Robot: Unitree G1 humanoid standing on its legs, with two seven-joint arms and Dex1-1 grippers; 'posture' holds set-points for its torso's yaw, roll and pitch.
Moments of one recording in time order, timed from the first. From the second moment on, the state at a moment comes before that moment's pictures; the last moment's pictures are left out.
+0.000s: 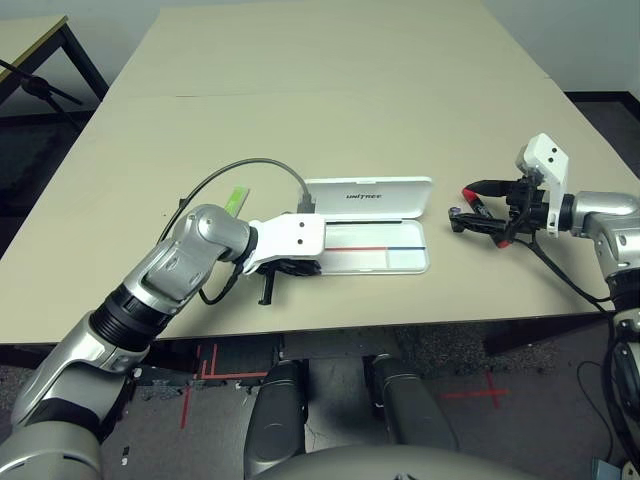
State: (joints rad) left arm -0.55 0.75 -0.47 -0.20 -0.05 0.53 -1.20; right arm -0.62 -0.72 -0.01 0.55 0.20 0.19 1.22
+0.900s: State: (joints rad) left arm -0.52 0.76 -0.44 -0.26 -0.05 0.60 -1.16; right arm -0.62 -0.69 -0.01 0.55 0.18 0.19 1.22
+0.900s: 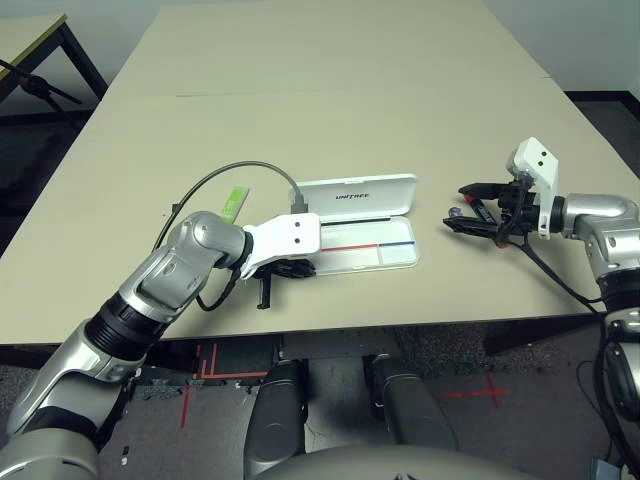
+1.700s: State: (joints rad) left arm -0.46 0.86 -0.20 -0.38 -0.23 0.58 -1.20; right arm -0.60 -0.71 -0.04 0.50 0.24 0.25 1.24
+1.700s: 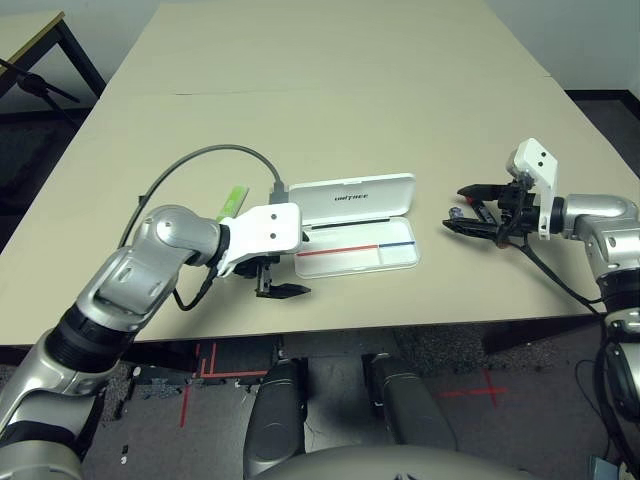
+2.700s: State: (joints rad) left arm -0.50 0.91 -0.02 -0.46 -0.46 0.62 -1.16; right arm -0.67 -0.85 -0.06 0.19 0.29 1.08 0.80
